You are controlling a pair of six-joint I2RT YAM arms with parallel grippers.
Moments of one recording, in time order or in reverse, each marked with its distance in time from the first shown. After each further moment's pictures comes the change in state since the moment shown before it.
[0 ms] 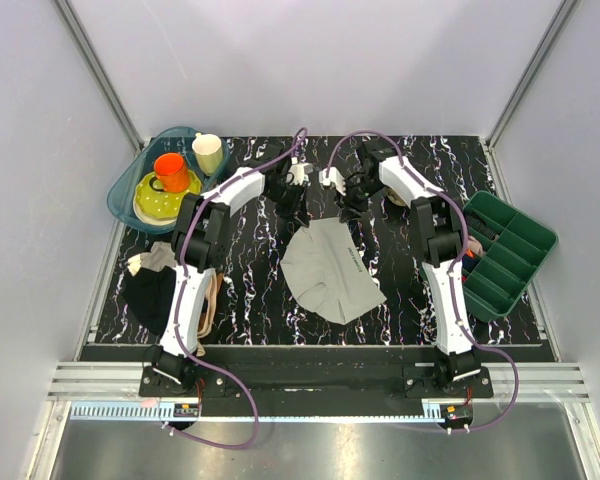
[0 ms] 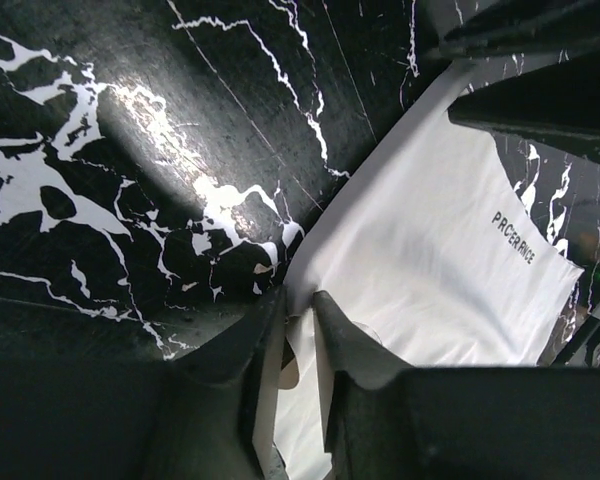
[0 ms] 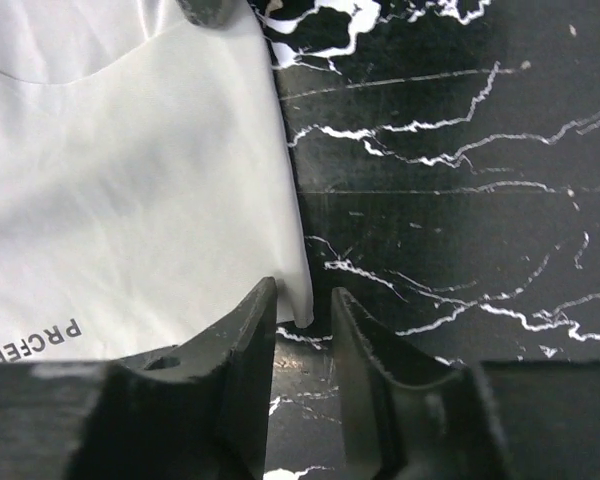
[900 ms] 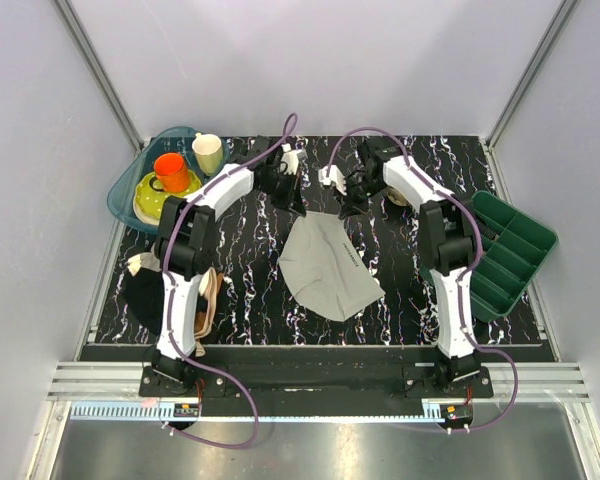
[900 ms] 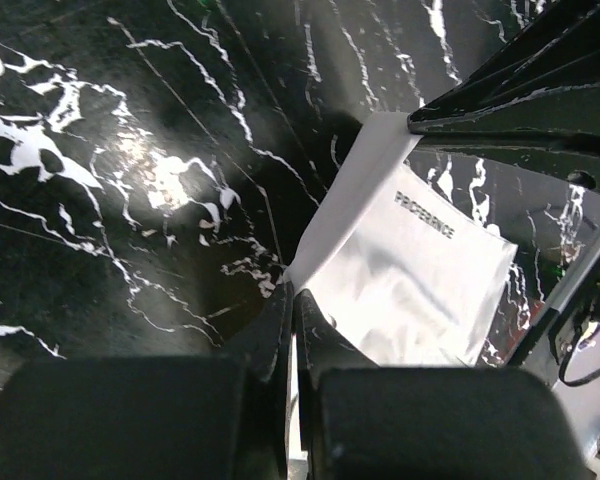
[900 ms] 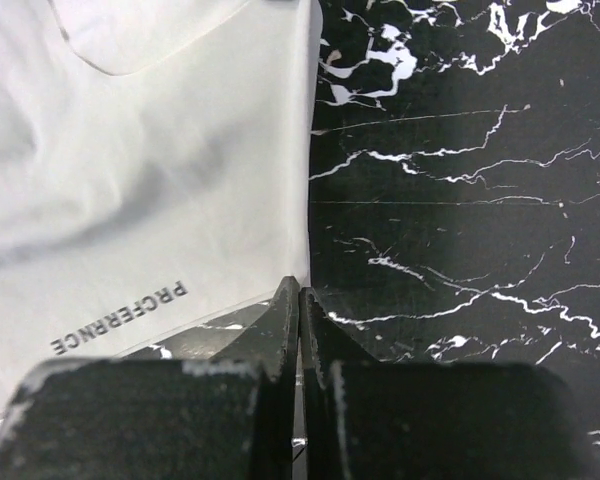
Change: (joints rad) left arm 0.018 -0.152 -0.104 0.073 0.027 -0.026; right arm 0.024 -0.133 -0.110 0.012 -0.009 0.014
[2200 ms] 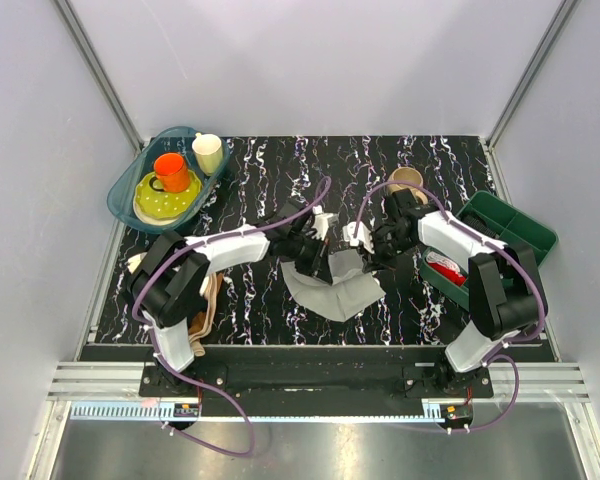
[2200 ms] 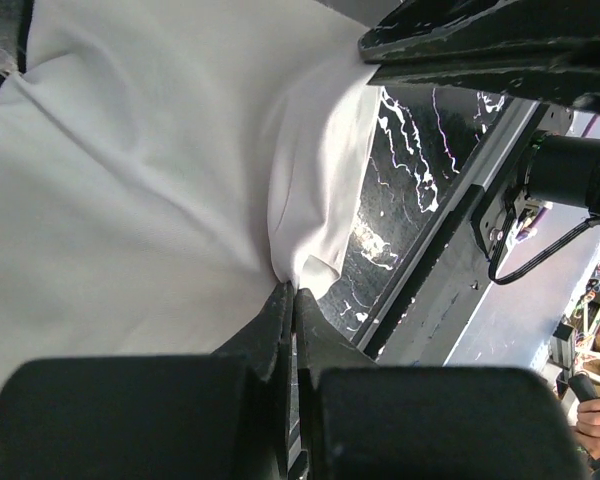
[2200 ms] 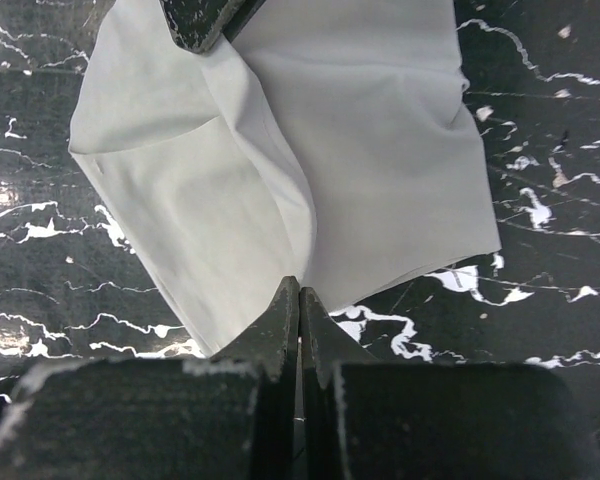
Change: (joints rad) left arm -0.340 -0.438 -0.723 0.380 -0.006 -0.260; right arm -0.002 -0.665 -0.904 0.215 -0.019 -0.062
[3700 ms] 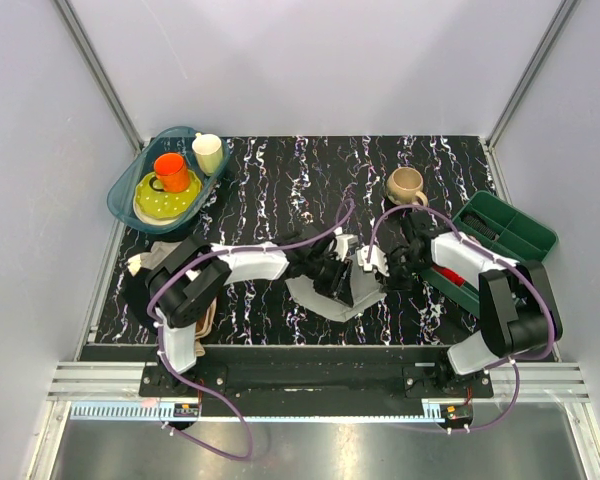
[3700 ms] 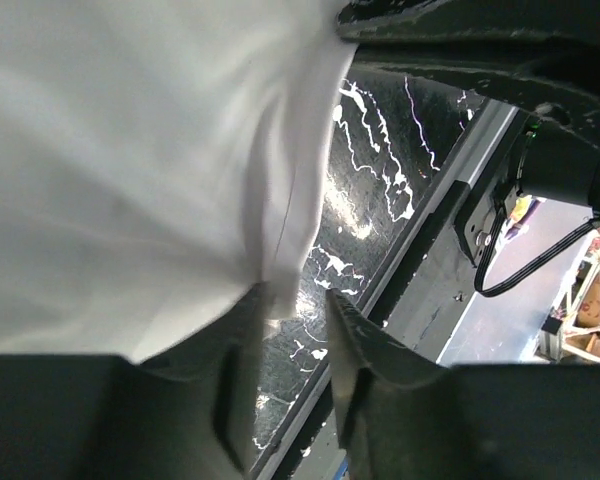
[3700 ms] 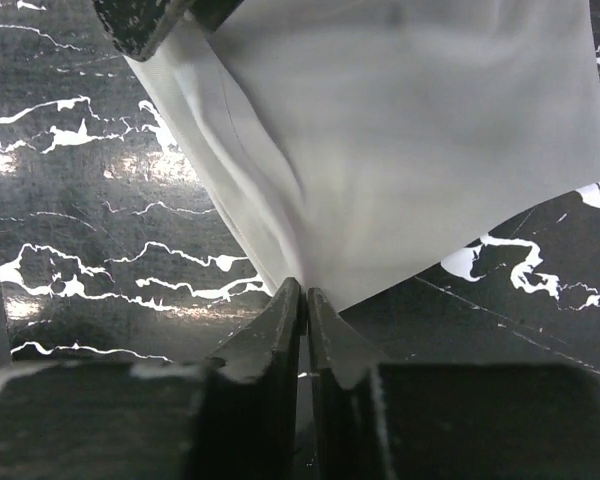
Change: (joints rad) left arm -0.163 0.071 -0.035 0.161 -0.034 -0.148; right arm -0.068 -0.124 -0.238 0.033 0.067 -0.091
